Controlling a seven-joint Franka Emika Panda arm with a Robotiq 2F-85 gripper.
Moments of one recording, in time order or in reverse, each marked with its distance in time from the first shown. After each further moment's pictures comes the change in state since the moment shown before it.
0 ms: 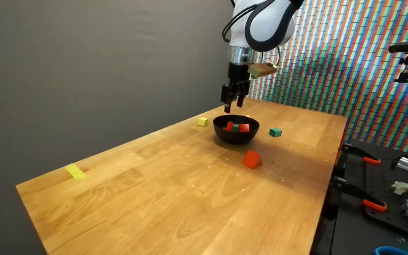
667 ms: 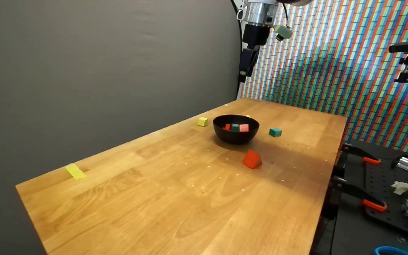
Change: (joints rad) arm -0.039 -0.301 0.015 -0.121 0.031 -0.113 -0.351
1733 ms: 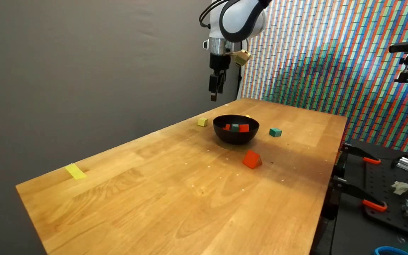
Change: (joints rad) arm 0.004 0.482 0.004 0.494 -0.085 -0.081 -0.016
